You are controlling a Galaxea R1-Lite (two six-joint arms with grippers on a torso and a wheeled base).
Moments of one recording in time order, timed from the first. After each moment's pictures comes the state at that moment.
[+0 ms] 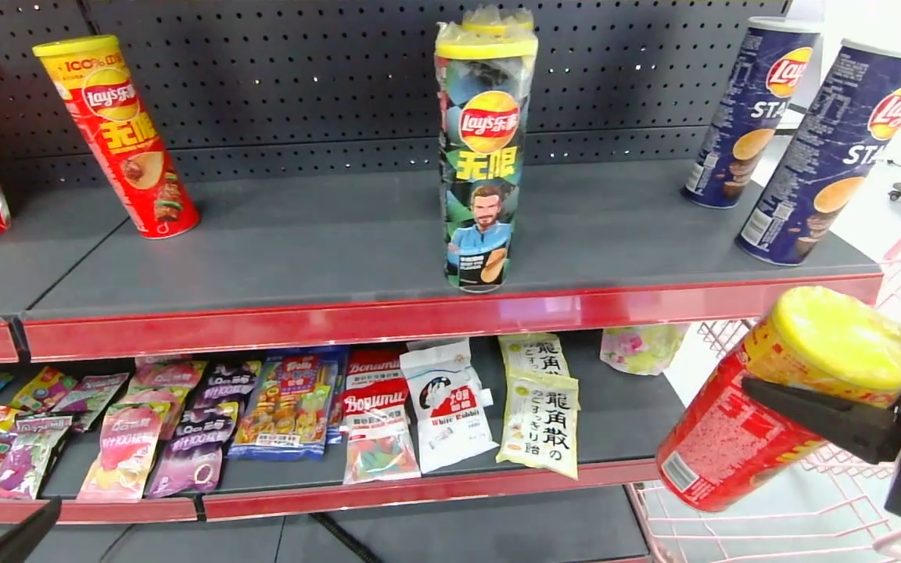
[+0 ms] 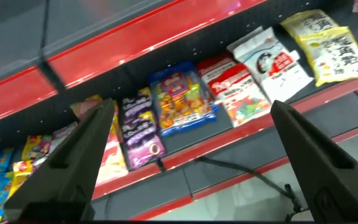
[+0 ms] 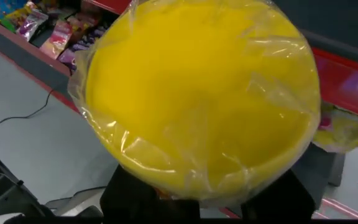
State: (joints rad) left arm -0.05 0.59 -0.42 0.06 -0.11 0.31; right arm 0.45 1.03 -0.52 -0.26 0.19 -0.10
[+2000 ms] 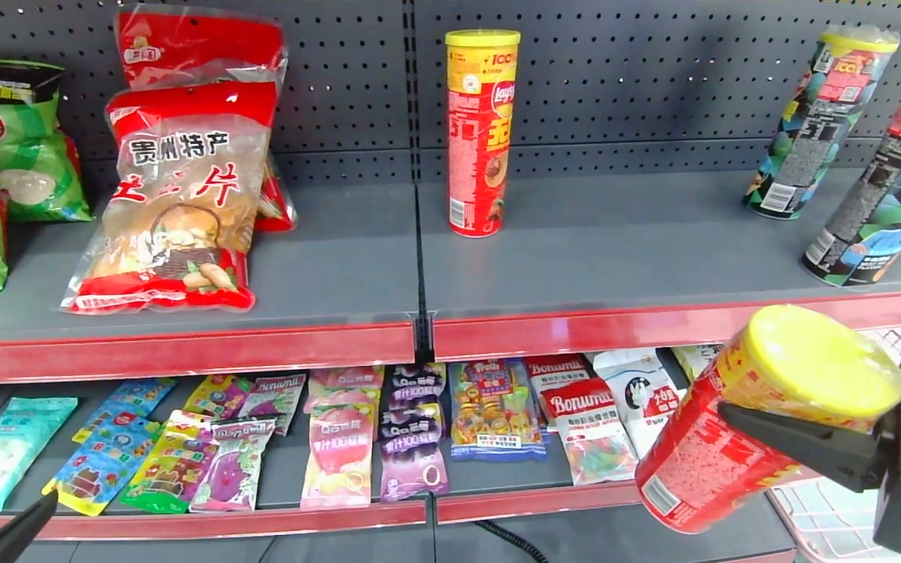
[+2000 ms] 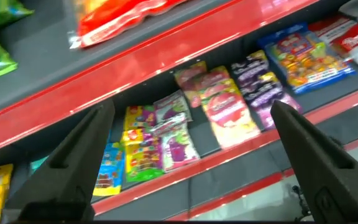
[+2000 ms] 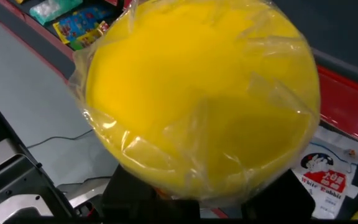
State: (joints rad) left arm -0.05 0.59 -0.42 0.04 -0.11 0.34; right arm 0.54 1.05 -0.52 -0.26 0.19 -0.12
